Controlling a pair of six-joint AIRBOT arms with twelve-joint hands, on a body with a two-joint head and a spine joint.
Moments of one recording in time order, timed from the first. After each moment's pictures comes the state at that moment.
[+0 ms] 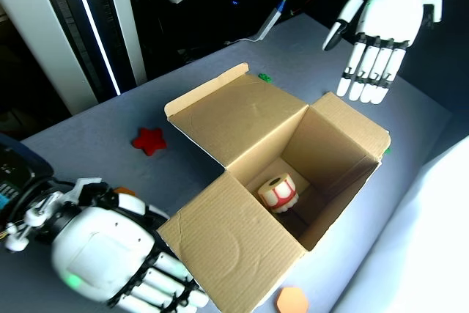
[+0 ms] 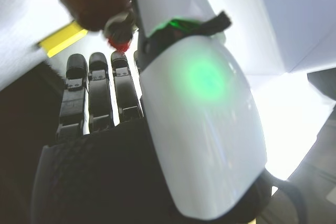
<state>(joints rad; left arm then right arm) 0.03 -0.87 1.64 2.08 -1.08 -0.50 -0.48 -1.08 1.20 0.68 0.51 -0.94</state>
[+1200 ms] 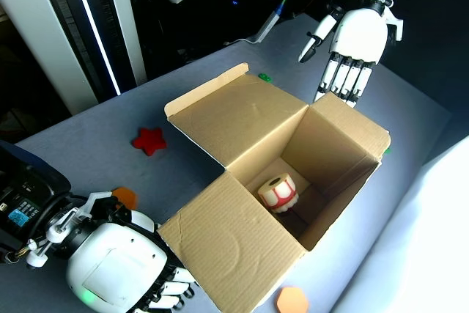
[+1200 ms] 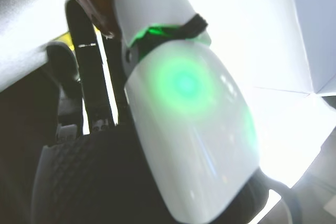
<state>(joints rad) 0.28 -0.88 1.57 1.78 -0.92 -0.46 -0.47 -1.12 1.27 0.71 0.48 -0.98</state>
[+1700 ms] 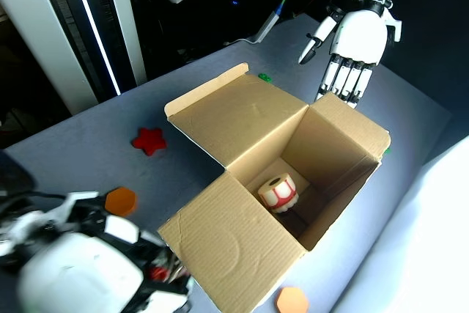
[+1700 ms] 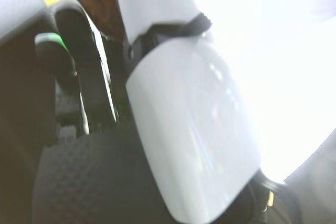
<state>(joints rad) 0.30 -0.88 1.58 1.79 -0.90 -0.45 -0.36 -0.92 1.16 0.78 0.46 -1.00</state>
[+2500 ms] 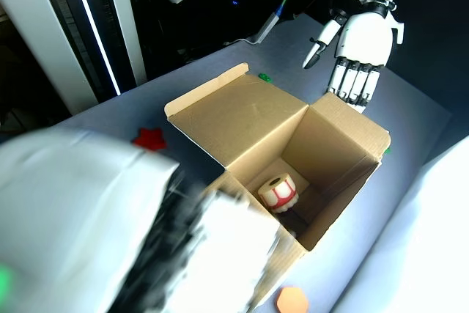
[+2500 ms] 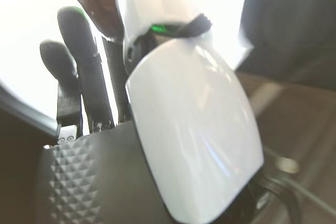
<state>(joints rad) 0.32 -0.91 1.64 1.62 -0.86 -0.41 -0.04 -0.95 1.13 0.10 0.51 -0.93</state>
